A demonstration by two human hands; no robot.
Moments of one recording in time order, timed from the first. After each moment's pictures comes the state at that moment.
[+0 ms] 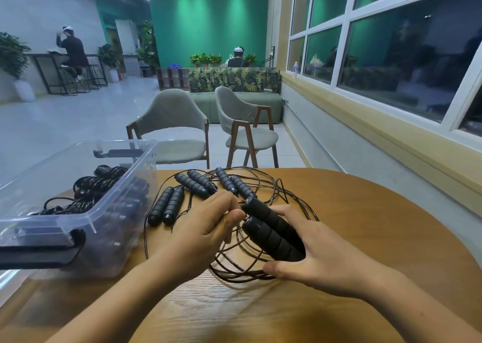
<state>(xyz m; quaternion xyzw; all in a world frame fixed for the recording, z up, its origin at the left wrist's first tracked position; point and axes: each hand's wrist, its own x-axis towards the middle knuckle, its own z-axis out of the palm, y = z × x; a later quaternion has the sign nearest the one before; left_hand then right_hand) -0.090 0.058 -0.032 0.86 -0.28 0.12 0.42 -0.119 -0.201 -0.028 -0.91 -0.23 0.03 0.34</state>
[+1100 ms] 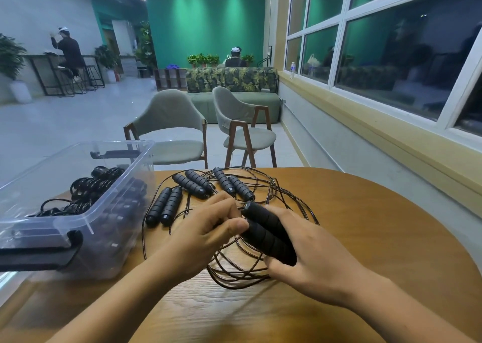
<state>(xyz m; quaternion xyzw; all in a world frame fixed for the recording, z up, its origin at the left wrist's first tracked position) -0.085 0.056 -0.035 0.82 -0.31 0.05 0.48 -0.123 -0.193 -0.045 -0.94 -0.24 -0.08 0.24</state>
